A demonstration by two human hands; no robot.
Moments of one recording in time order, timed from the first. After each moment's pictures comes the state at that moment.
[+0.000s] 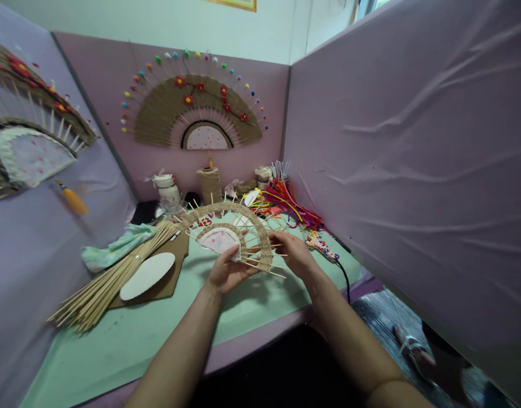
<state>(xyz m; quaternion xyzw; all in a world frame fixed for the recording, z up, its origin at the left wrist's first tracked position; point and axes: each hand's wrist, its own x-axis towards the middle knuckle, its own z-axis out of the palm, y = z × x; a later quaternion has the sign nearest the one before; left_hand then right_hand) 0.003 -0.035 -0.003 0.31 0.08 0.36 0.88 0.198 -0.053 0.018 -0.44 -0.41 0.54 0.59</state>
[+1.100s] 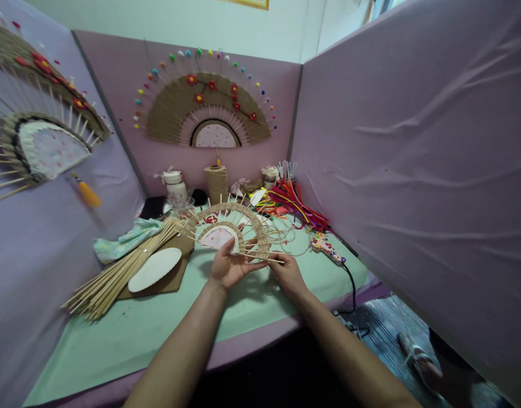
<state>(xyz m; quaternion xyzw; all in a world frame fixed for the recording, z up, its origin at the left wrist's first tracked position) -0.004 -0.032 0.001 0.25 0.04 0.40 0.88 0.167 -0.072 -0.031 -0.43 -0.51 0.44 0.60</state>
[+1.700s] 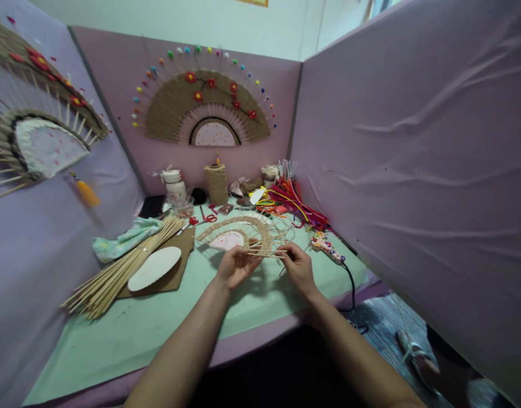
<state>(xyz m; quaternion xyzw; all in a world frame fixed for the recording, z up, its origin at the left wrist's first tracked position) 0.006 -0.025 -0.013 0.18 0.16 0.40 0.88 0.187 -0.077 -0.018 -0.48 -0.55 0.26 0.63</state>
